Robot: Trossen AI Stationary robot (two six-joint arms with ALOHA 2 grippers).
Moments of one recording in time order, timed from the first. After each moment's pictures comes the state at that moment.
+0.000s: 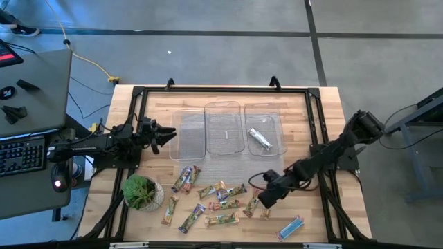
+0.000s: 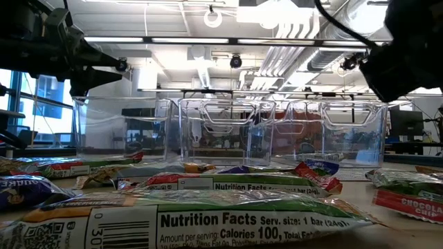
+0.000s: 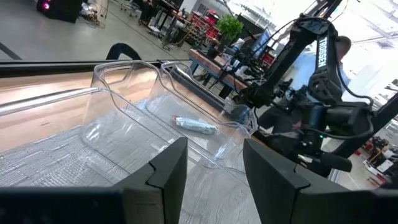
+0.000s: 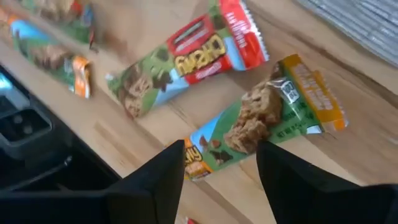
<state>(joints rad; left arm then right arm) 0.11 0.05 0.02 0.01 -0.17 -0.55 0.56 1.53 0.73 -0.24 -0.13 1.62</state>
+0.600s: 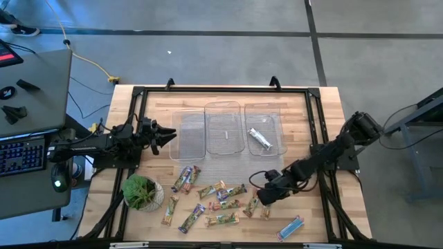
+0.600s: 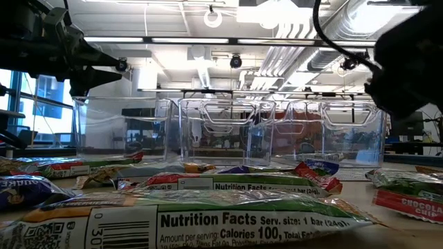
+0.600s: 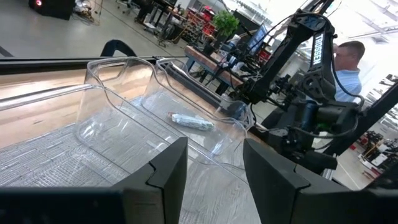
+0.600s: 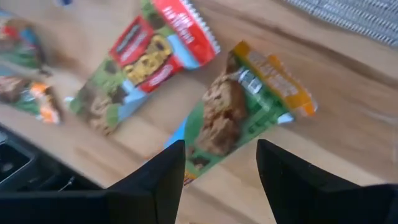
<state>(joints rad) 0.11 0.05 0.02 0.01 -0.15 -0.55 0.54 1.57 0.73 -0.26 -0.18 1.78</state>
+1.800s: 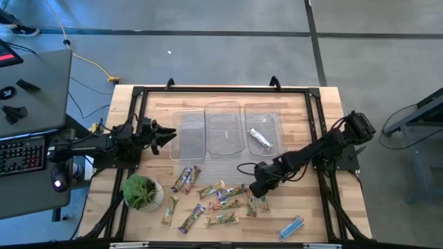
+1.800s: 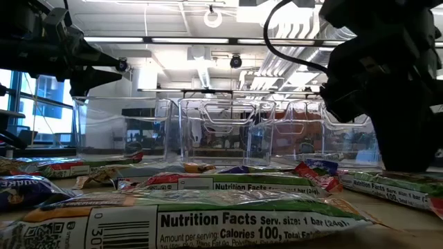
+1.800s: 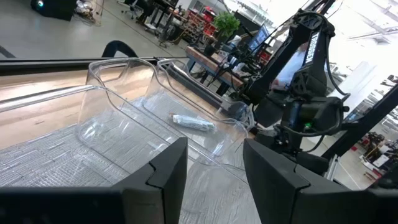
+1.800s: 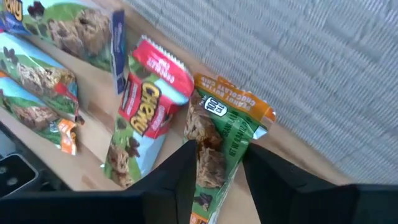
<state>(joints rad) 0.11 0.05 0.02 0.01 -0.15 -0.55 0.33 1.64 0.75 -0.26 -0.16 1.37</state>
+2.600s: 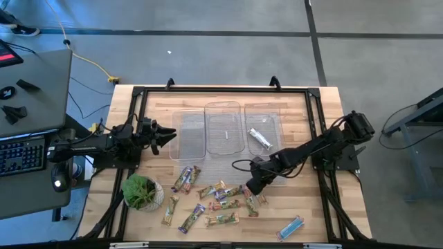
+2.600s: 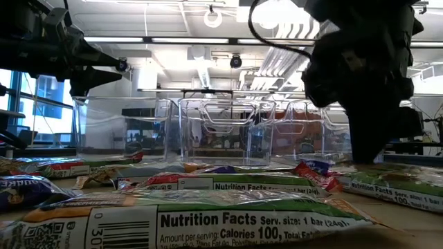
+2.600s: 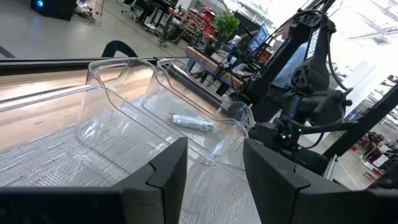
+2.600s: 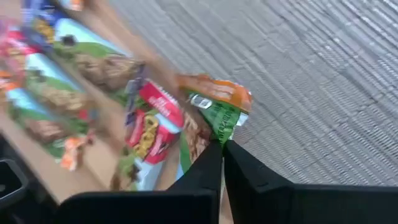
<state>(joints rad) 0.11 0.05 0.02 0.01 -0.15 -0.55 0.31 1.62 0.81 -0.28 -0.13 1.21</state>
